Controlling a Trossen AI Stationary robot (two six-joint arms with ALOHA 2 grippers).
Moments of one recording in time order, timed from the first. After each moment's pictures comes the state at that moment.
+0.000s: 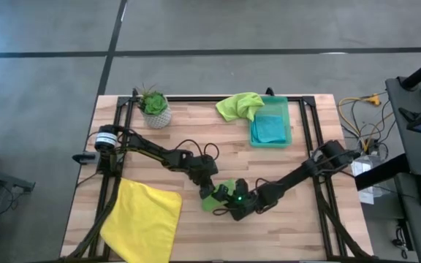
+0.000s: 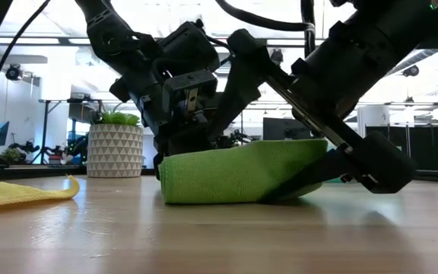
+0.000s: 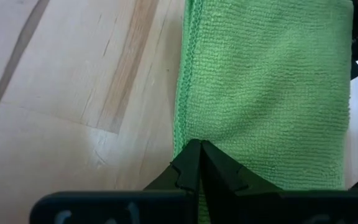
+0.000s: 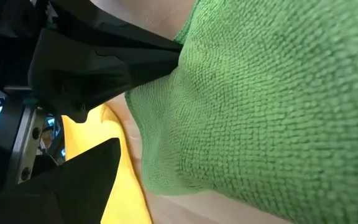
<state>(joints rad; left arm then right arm) -0.07 1.92 0.97 0.10 0.31 -0.56 0.49 1.99 1.05 0.04 0.46 2.26</state>
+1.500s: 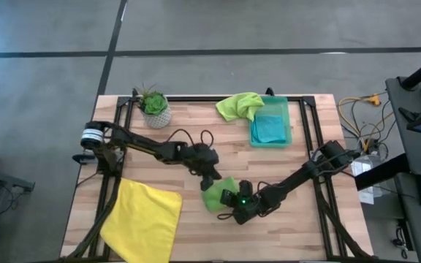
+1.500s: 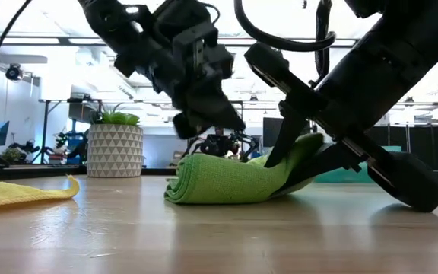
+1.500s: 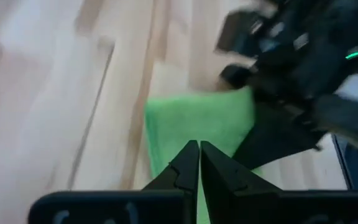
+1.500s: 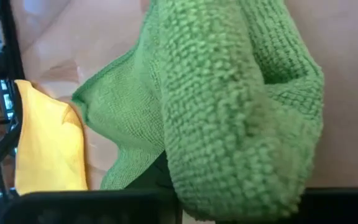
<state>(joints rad) -0.01 1.74 0.97 0.18 0.26 -0.40 0.49 1.98 1.02 -0.05 0.56 2.10</state>
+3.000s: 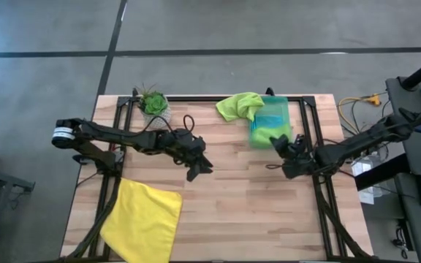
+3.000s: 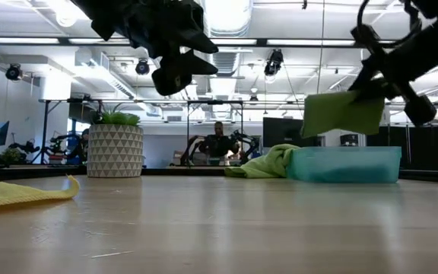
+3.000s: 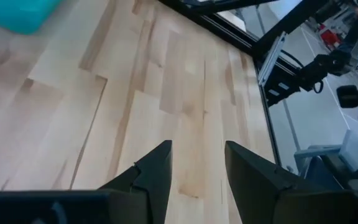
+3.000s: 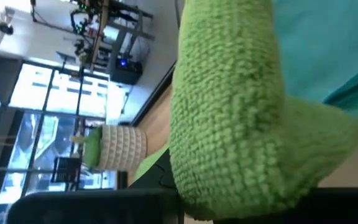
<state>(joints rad) 0.03 1.44 0.92 0.02 0.31 -0.47 0.33 0.92 0.44 -0.43 1.08 2.12</state>
